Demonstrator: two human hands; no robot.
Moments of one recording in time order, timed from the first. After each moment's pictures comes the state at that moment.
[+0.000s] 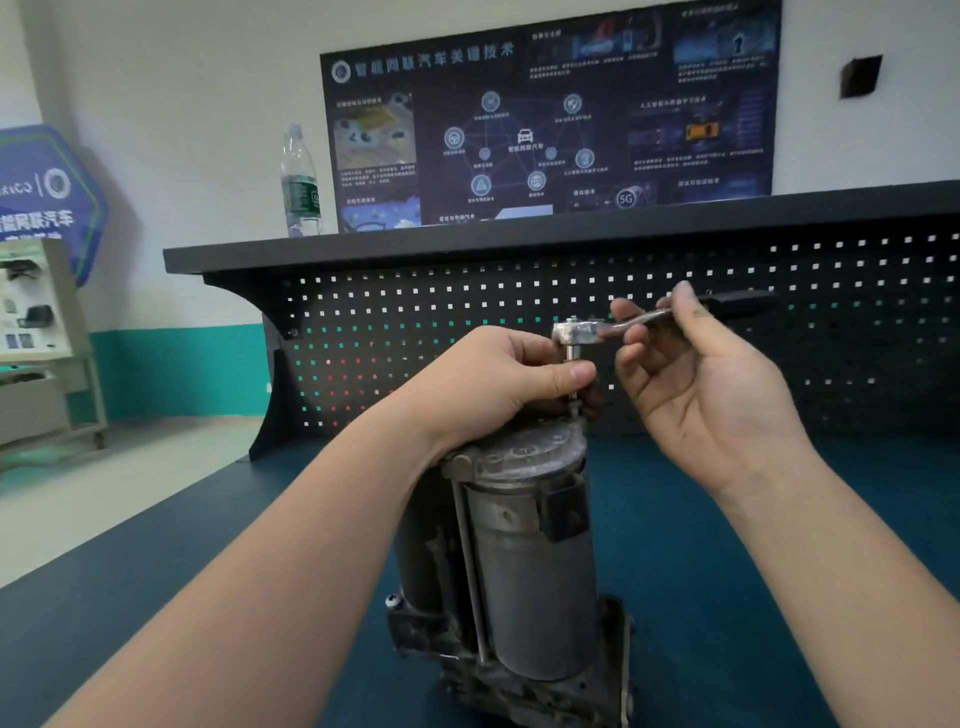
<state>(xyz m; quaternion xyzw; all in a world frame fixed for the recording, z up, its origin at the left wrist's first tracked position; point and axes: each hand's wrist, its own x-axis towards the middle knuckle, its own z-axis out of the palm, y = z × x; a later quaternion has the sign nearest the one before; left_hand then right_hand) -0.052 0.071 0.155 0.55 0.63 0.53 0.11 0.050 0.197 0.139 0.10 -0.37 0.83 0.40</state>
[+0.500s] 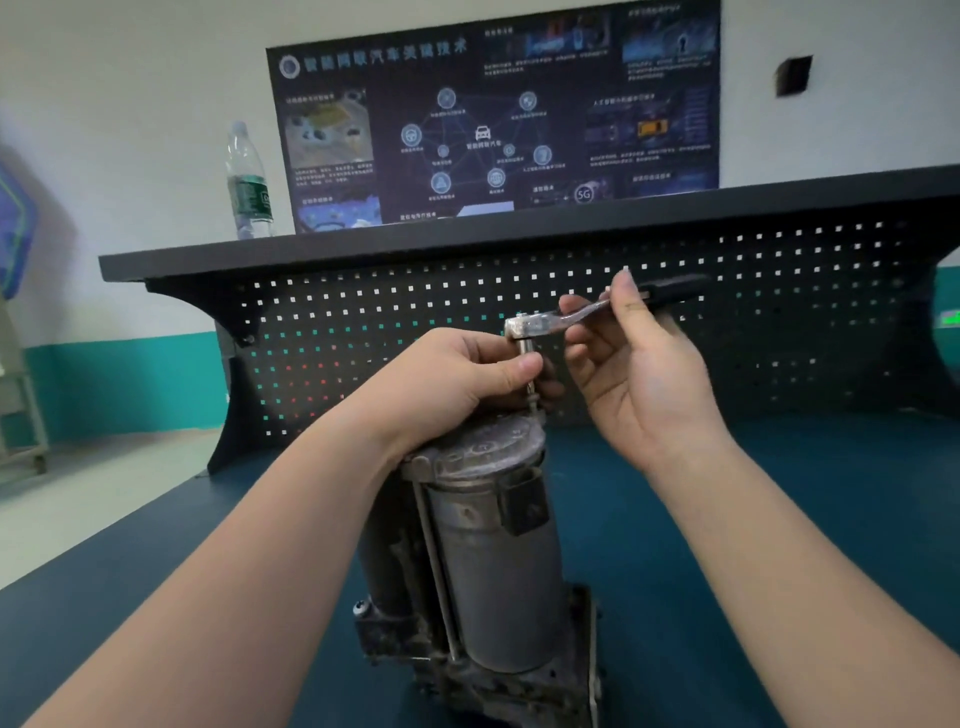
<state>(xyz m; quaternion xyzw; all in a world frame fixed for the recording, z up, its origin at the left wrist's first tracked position) -0.052 0.072 0.154 0.55 0.59 0.56 0.19 0.037 0.195 0.134 0.11 -0.39 0.79 0.46</state>
